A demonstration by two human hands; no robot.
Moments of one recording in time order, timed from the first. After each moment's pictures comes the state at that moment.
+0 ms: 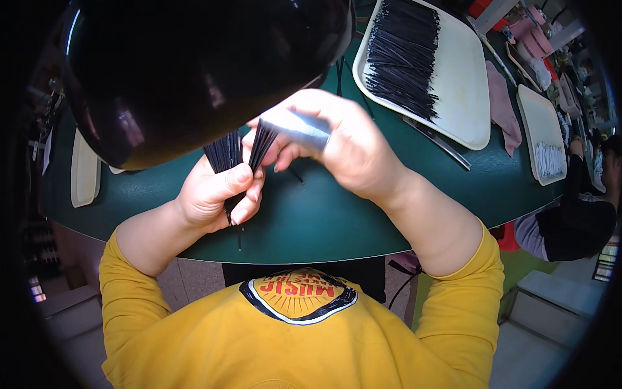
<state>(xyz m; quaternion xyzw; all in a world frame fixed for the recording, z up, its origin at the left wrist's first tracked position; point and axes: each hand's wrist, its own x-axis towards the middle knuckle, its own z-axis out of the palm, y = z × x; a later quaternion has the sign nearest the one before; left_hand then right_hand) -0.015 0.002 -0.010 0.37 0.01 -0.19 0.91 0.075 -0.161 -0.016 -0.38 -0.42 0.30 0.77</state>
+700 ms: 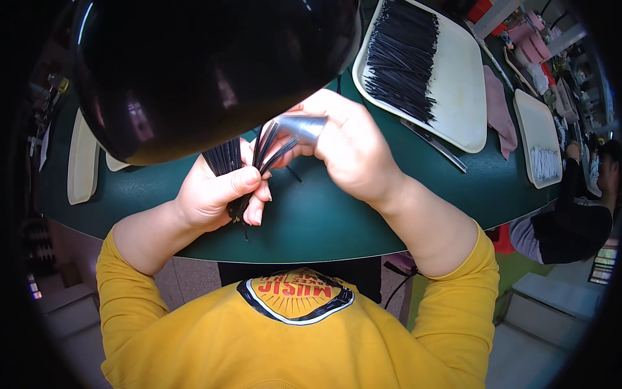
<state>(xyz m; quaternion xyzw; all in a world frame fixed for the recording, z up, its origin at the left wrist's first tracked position) -0.017 0.003 -0.011 0.46 0.01 -0.16 0.87 0.068 -0.160 -0.015 -0.45 -0.37 0.23 0.78</state>
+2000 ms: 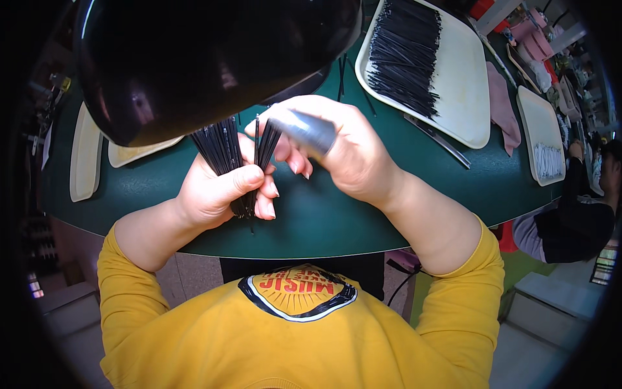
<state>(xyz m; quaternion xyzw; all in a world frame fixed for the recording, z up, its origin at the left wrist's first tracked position) -0.017 0.006 -0.012 0.47 -0.02 -0.16 0.87 0.065 -0.157 -0.015 -0.49 -0.36 0.27 0.74</state>
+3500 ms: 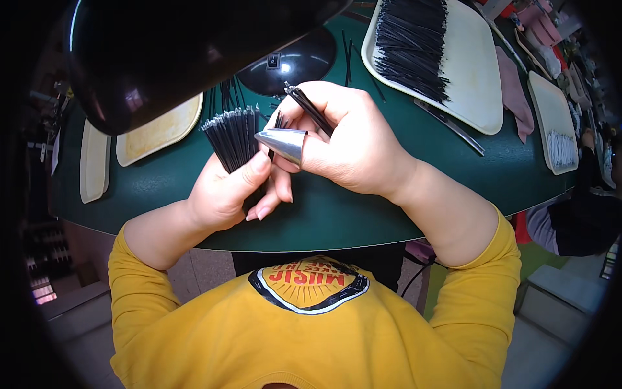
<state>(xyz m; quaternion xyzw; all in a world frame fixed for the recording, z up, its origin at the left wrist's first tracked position) -0.022 -0.005 -0.011 0.51 -0.02 -0.18 0.84 0.061 -0.155 -0.009 -0.63 -0.37 0.18 0.66</state>
